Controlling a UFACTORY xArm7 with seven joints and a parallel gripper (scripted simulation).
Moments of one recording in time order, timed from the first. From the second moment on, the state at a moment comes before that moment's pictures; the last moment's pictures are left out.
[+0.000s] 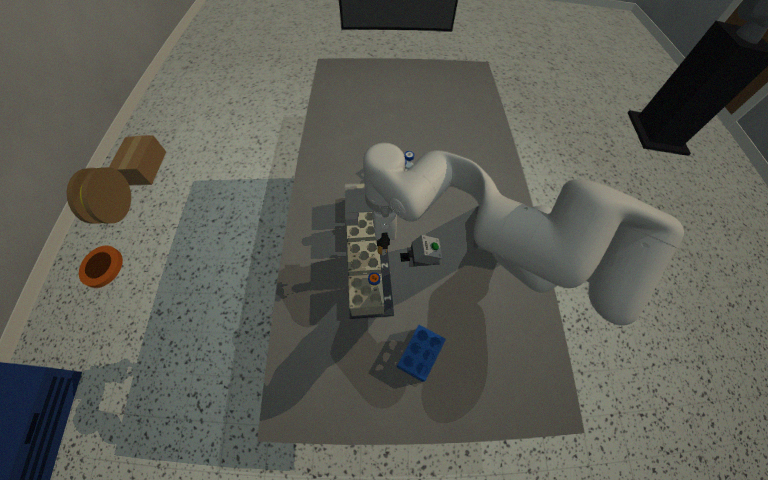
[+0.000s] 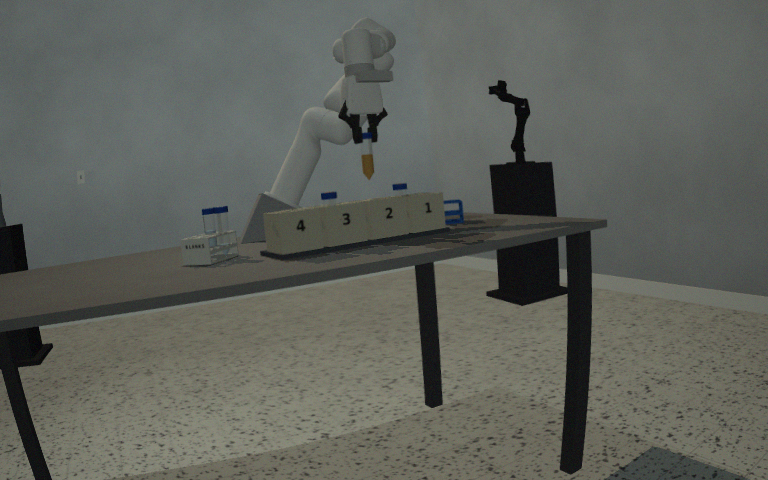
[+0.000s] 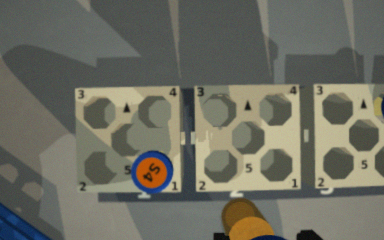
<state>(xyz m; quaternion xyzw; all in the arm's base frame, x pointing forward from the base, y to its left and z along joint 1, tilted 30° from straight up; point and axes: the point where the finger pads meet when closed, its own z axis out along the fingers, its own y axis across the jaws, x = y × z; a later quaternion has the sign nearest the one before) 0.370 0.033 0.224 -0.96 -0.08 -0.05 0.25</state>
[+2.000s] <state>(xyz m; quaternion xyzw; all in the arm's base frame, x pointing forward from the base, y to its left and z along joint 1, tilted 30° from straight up) 0.425 -0.093 0.153 -0.96 -0.08 -0.05 0.25</state>
